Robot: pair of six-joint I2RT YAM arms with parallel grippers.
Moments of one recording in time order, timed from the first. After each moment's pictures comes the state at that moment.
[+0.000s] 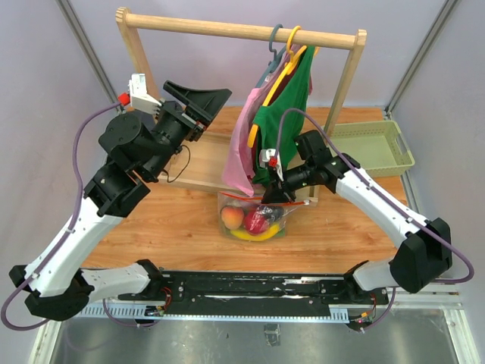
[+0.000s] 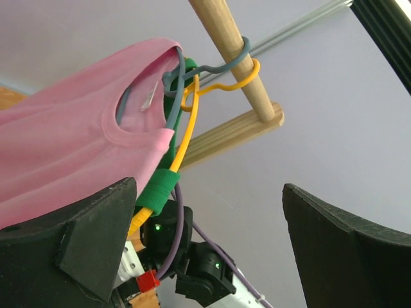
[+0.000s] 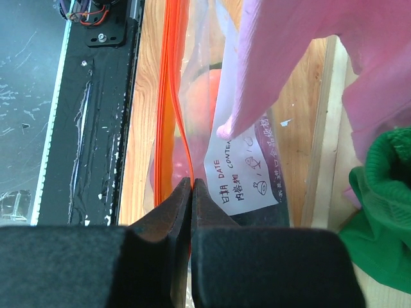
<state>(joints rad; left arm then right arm) -0.76 1.08 1.52 -0.24 -0.27 -1.02 0.56 1.38 1.18 -0.70 -0.95 -0.64</state>
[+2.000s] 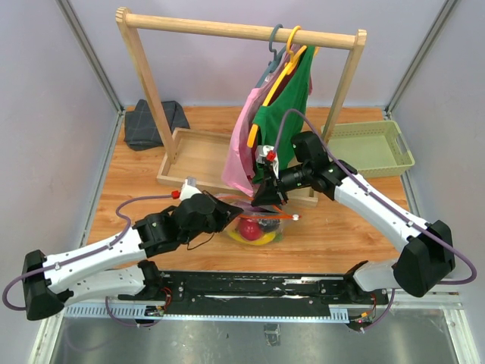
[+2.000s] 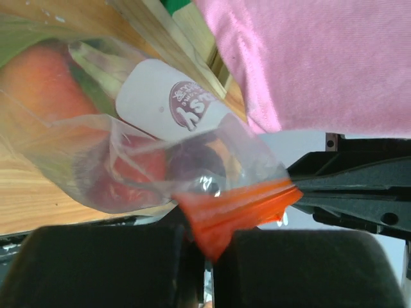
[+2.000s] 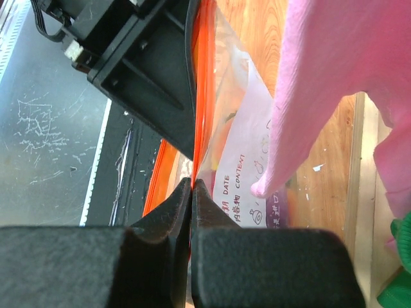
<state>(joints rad) -1.07 0.92 0.72 -0.36 -0.39 -1.63 0.61 1.36 1.12 -0.46 -1.04 -0.35</state>
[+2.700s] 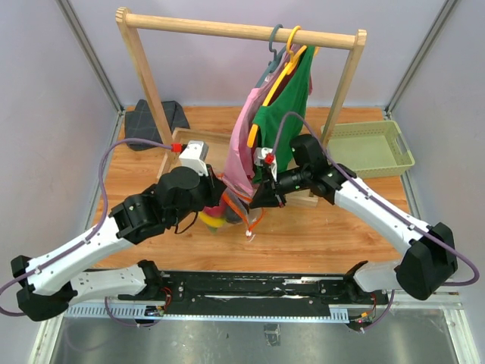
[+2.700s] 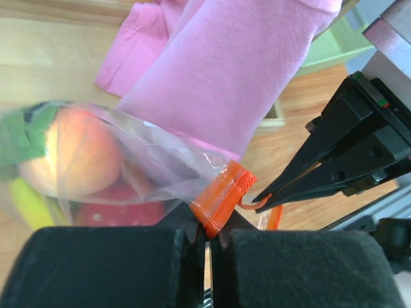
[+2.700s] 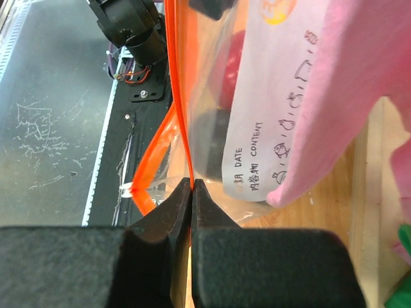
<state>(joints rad) -1.03 0.93 1.08 -0.54 -0.50 -0.65 0.63 1.33 1.10 -0.43 -1.03 -0.33</state>
